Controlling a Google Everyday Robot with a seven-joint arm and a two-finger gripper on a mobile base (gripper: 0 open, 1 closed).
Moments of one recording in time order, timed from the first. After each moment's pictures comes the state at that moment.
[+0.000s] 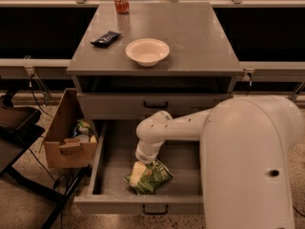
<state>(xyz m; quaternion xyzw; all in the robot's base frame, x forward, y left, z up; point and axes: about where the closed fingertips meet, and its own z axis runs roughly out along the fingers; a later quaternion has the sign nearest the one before) 0.569 0.034 0.448 -0.55 0.82 0.09 0.07</state>
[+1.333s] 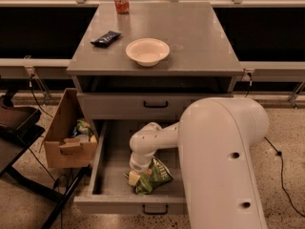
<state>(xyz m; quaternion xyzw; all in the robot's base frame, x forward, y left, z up) 0.563 0.065 0.383 -0.58 0.80 0.09 0.07</state>
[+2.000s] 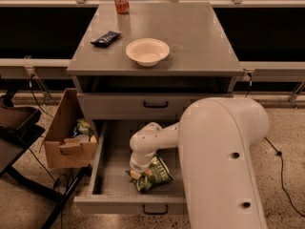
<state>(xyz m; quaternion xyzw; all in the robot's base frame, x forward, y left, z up) 0.563 0.065 0.383 -0.58 0.80 0.09 0.07</state>
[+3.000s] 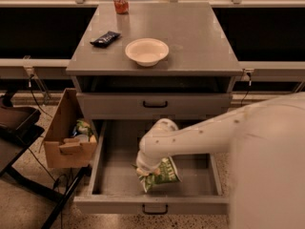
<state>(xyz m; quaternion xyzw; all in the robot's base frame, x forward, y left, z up) 0.531 0.044 0.475 -0.58 0.80 0.07 0.13</state>
